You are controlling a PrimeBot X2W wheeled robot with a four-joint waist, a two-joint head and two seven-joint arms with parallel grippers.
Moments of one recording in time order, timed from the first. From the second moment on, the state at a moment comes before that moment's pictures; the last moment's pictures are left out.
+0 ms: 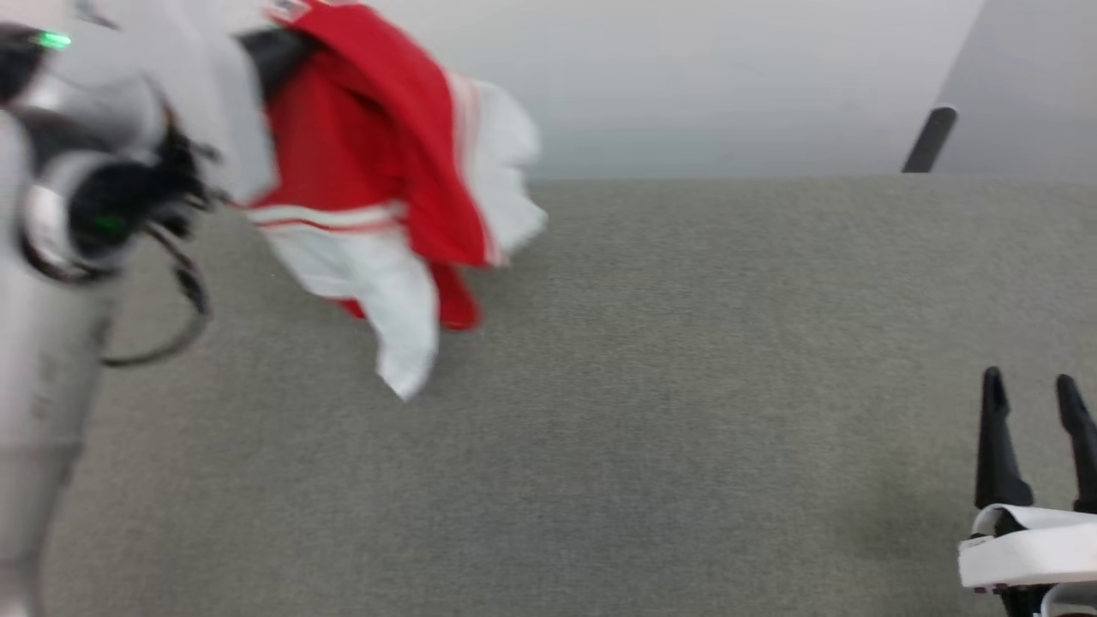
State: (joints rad) left arm -1.04 0.58 -0.39 0.20 -0.89 -0.06 0.75; right arm -0.04 -0.05 -0.18 0.00 0.23 0.13 -0.17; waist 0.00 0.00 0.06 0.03
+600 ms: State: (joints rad) left arm -0.79 0.48 -0.58 -0.06 -0.87 0.05 0.83; right arm -0.08 -0.05 -0.21 0.06 0.26 0.13 -0.21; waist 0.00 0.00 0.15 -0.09
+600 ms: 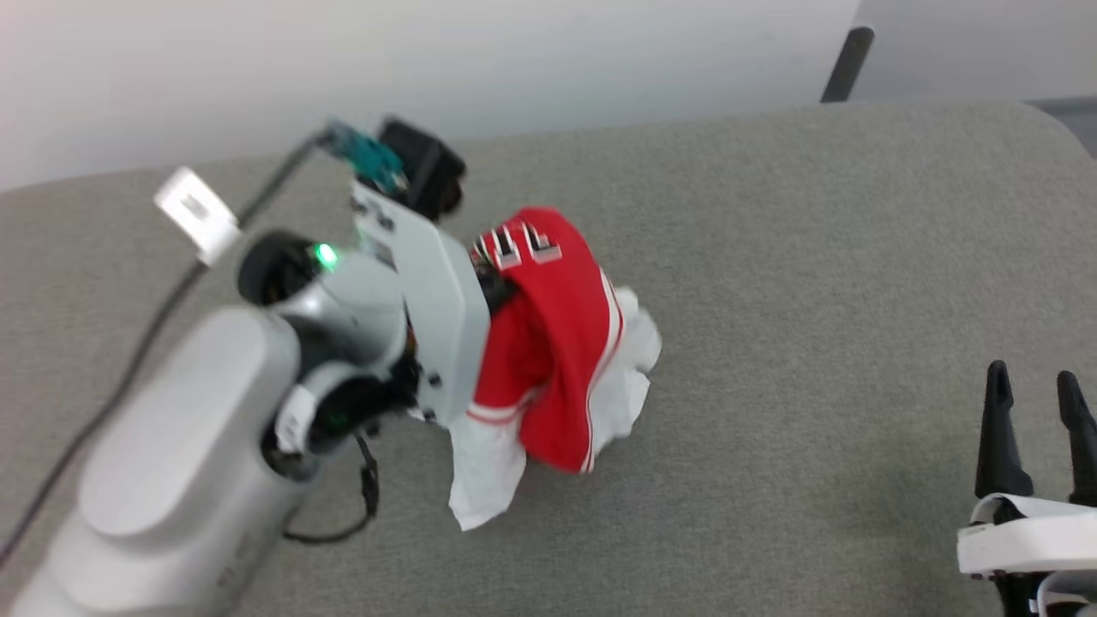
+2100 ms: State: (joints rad) left arm -0.47 0.51 -0.52 0.01 -0.84 -0.06 0.34; right arm -0.02 -0.05 -0.10 0.14 0.27 0.13 -0.16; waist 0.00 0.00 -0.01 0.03
